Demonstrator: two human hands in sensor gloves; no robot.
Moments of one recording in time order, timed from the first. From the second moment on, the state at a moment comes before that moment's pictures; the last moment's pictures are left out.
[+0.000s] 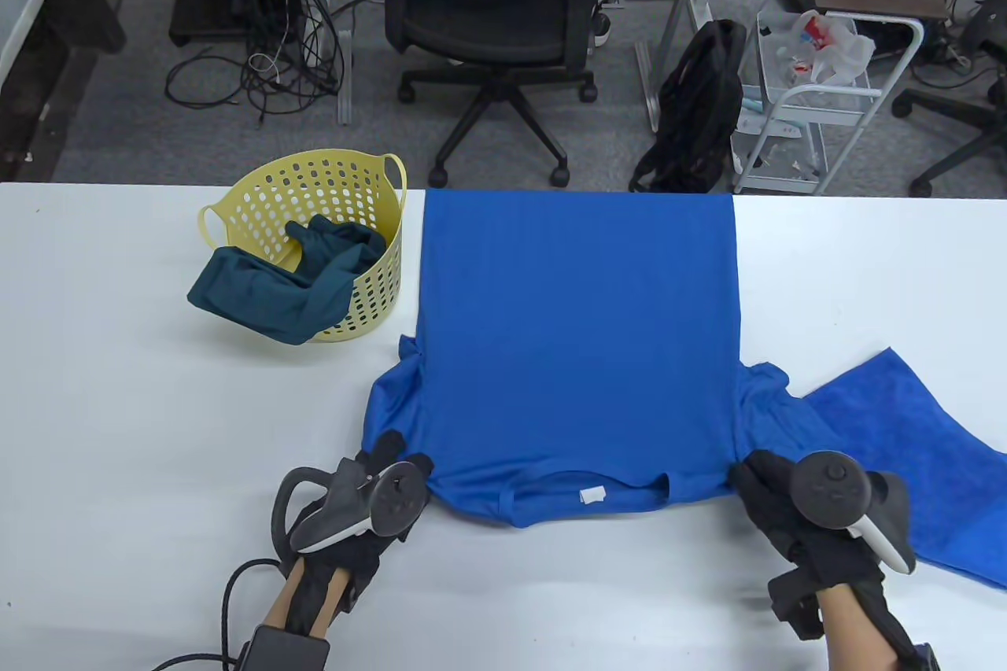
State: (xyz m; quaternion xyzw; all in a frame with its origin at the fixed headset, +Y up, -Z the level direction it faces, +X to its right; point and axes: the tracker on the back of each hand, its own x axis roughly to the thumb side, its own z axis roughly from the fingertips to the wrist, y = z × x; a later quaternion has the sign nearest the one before) left_hand -0.161 -0.744 -0.180 -0.19 -0.16 0.00 0.97; right_hand 0.296 -0.738 -0.182 0.00 0.10 0.98 0.18
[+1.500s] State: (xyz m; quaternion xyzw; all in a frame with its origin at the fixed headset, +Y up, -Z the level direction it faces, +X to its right) left_hand -0.211 -0.782 -0.205 -0.33 0.01 -0.07 0.94; right_hand 0.212 -0.765 -0.173 0.18 0.23 0.96 -0.05
